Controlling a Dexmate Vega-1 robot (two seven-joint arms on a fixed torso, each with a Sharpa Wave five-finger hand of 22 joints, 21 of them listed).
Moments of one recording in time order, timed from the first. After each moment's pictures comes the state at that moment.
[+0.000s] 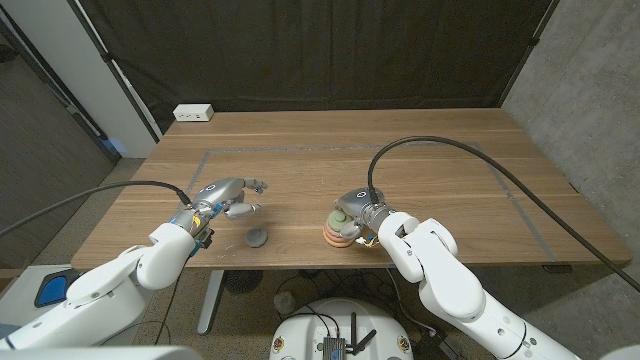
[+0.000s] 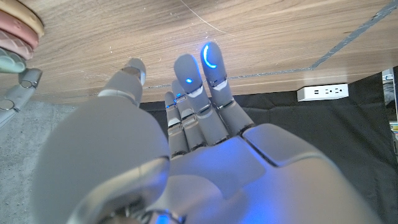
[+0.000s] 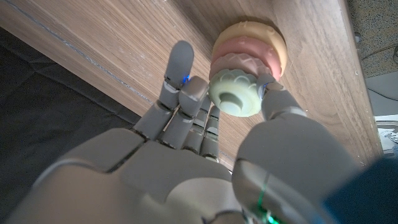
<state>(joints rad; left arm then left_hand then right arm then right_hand) 1.62 0.97 -0.01 -2.20 0.43 0.20 0.20 0.92 0.00 0.38 -0.17 0.29 0.55 0.01 0.21 0.23 0.66 -0.13 0.21 0.44 1.07 -0.19 1.43 0.46 0.74 -0.08 1.56 0.29 -1.15 -0.58 -0.72 -2.34 -1.50 -0.38 0.77 0.80 -0.10 0.52 -0.15 0.32 0.39 -0.02 0.22 0.26 0.45 -0.07 0.18 0.59 1.06 -0.18 1.45 1.22 0.98 -0.15 1.49 0.20</state>
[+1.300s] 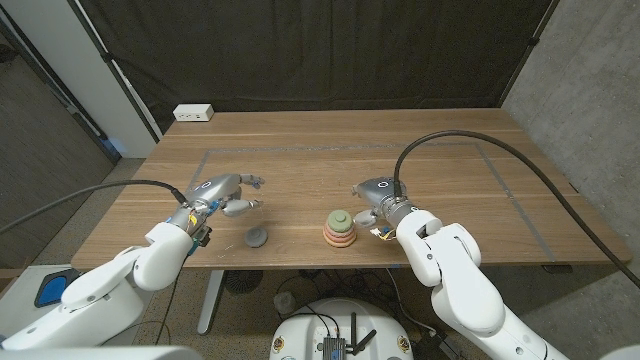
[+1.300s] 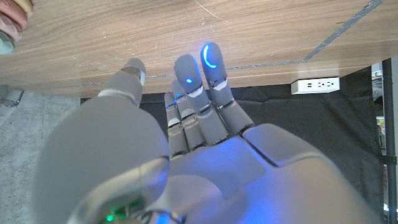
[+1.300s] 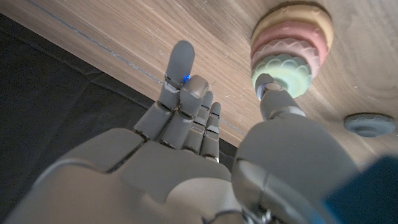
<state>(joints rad) 1.65 0.93 -0.05 -2.25 0.44 0.23 0.21 0.92 0.00 0.38 -0.17 0.28 0.55 0.01 0.21 0.23 0.66 -0.13 0.21 0.44 1.07 -0.19 1.43 0.46 0.74 -0.08 1.56 0.29 -1.29 -0.55 -0.59 -2.42 -1.54 -0.46 0.67 0.82 -0.06 0.53 -0.16 0.30 0.45 -0.06 0.24 0.27 0.51 -0.10 0.20 0.57 1.06 -0.18 1.43 1.21 0.97 -0.15 1.48 0.20</state>
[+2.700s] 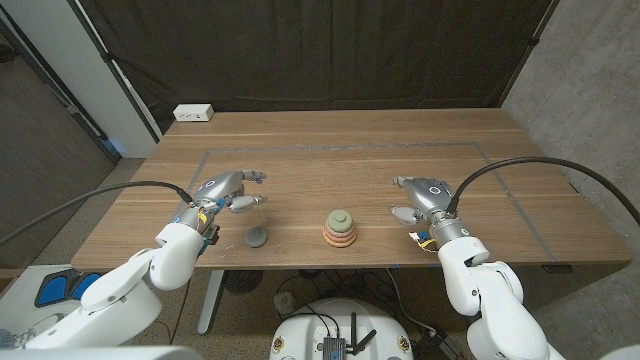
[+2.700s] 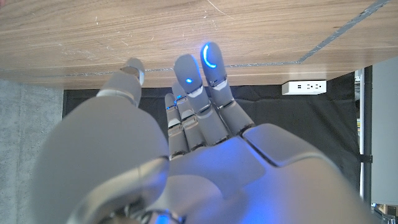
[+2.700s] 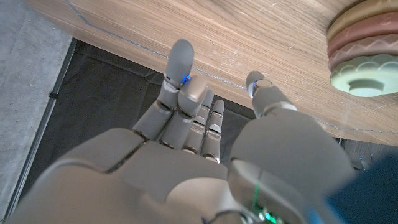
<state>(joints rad) 1.60 0.90 0.04 -2.29 0.45 0.35 0.24 0.92 0.00 0.38 -0.17 0.28 0.52 0.00 0.21 0.23 0.62 -0.13 0.20 0.45 1.07 -0.19 1.43 0.46 0.74 -0.08 1.55 0.29 -1.53 -0.64 -0.43 -2.42 -1.32 -0.62 0.15 0.88 -0.05 0.55 -0.18 0.30 0.47 -0.09 0.27 0.29 0.53 -0.12 0.21 0.59 1.07 -0.19 1.45 1.22 0.98 -0.15 1.48 0.19</state>
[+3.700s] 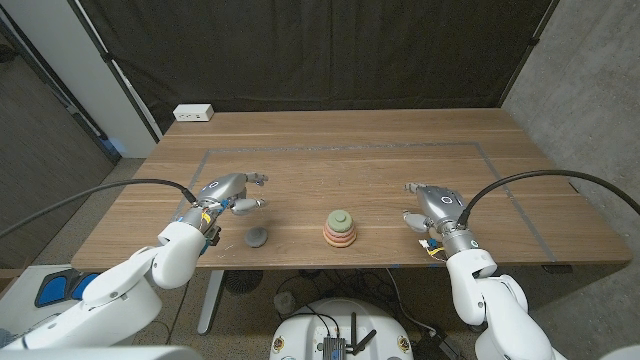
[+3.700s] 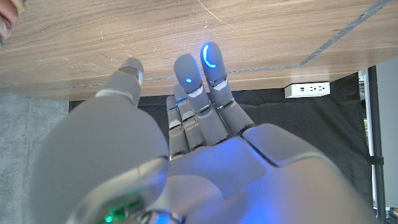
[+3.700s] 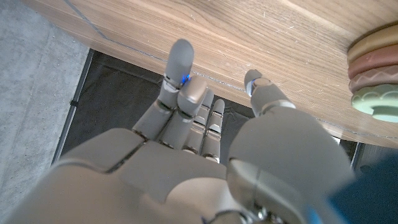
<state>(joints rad) 1.59 0.97 0.07 -2.30 0.43 0.40 0.23 0.91 -0.01 0.38 -0.17 0.28 0.49 0.01 0.20 0.23 0.59 -0.13 0.20 0.45 1.06 -0.18 1.43 0.45 0.74 -0.08 1.55 0.28 -1.53 -0.72 -0.45 -2.37 -1.19 -0.71 -0.01 0.91 -0.04 0.56 -0.17 0.30 0.47 -0.09 0.27 0.30 0.54 -0.12 0.21 0.61 1.08 -0.19 1.45 1.22 0.99 -0.15 1.48 0.19</state>
